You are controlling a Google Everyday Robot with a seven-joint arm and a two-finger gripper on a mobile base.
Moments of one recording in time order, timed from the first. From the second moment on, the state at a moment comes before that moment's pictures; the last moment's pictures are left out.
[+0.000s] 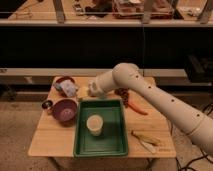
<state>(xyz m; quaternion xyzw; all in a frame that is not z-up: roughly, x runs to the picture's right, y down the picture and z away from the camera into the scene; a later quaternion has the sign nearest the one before) -0.108 0.002 0.661 0.28 -0.41 -0.68 0.53</state>
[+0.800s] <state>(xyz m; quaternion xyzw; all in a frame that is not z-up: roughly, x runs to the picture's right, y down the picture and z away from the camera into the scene) -0.198 0.013 0.647 0.28 -0.44 -0.68 0.51</state>
